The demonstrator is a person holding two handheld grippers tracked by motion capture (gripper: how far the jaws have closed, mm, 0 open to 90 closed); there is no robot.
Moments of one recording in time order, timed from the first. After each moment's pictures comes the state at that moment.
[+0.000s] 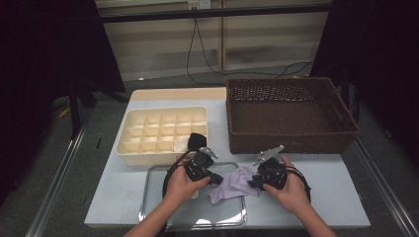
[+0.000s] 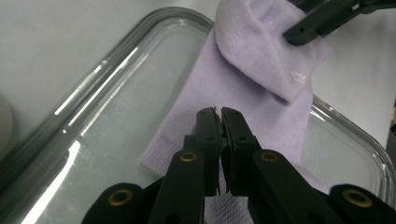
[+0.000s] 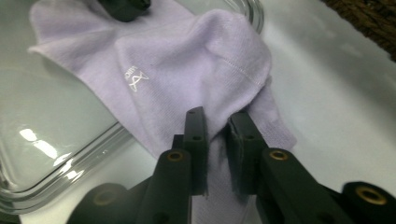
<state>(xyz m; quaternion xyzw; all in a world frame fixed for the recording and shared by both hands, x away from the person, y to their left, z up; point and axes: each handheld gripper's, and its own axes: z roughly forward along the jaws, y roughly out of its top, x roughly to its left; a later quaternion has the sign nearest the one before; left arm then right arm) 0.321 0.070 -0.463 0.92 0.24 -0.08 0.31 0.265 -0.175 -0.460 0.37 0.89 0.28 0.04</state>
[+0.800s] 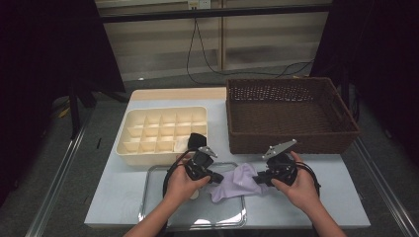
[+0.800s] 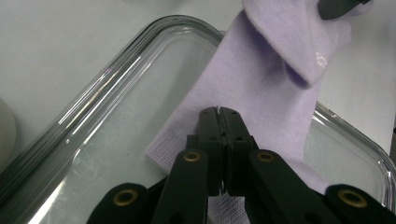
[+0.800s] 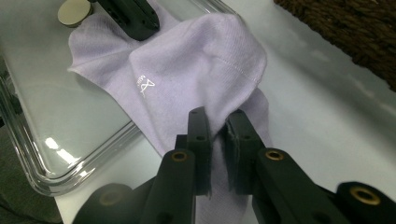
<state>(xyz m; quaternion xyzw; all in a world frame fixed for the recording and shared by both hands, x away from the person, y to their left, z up) 0.321 0.071 -0.467 0.90 0.26 -0.09 0.33 0.266 -0.196 -0.441 0.38 0.87 0.32 0.02</state>
